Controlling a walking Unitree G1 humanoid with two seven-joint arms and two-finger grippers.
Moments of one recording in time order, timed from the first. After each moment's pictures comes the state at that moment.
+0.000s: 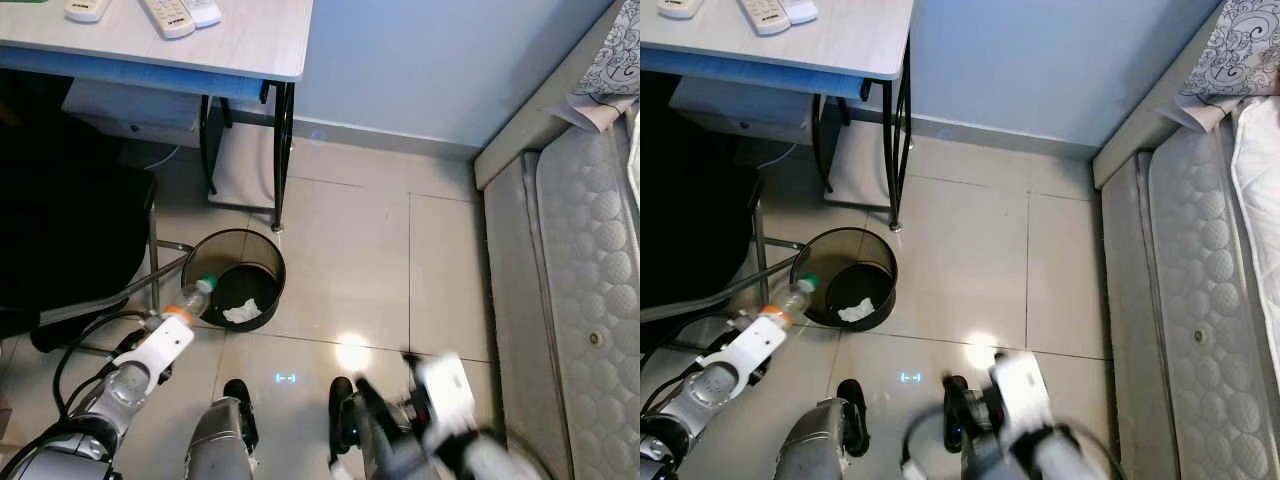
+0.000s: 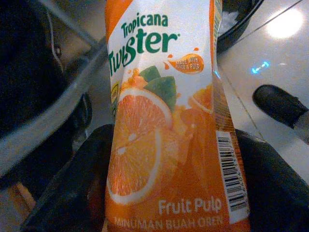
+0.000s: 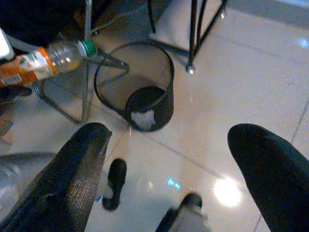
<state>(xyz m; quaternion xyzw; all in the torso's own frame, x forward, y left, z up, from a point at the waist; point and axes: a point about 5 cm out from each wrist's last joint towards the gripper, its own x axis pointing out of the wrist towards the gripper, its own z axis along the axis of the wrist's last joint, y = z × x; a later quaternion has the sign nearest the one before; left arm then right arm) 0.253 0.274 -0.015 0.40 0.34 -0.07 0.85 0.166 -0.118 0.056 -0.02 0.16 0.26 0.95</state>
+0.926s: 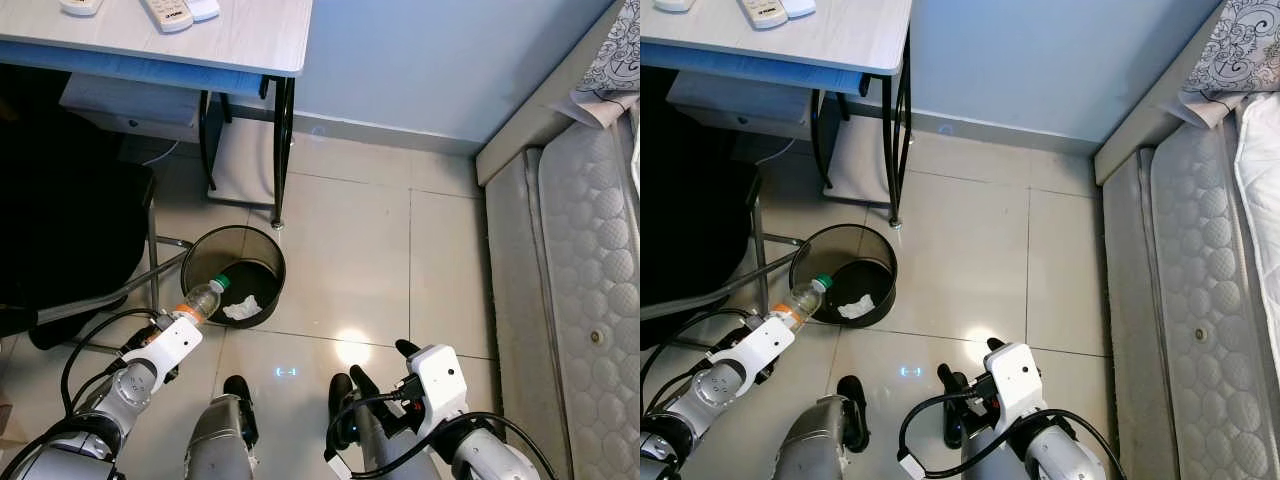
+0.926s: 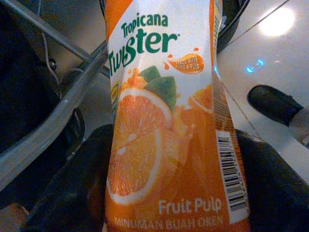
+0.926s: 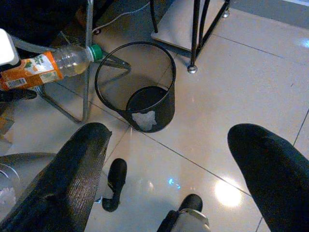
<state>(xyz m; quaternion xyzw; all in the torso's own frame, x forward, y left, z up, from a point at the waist) 0.254 0.270 -0.015 0.41 0.34 -0.08 0.84 0.166 -0.117 0.056 -0.02 0.16 0.26 0.95</state>
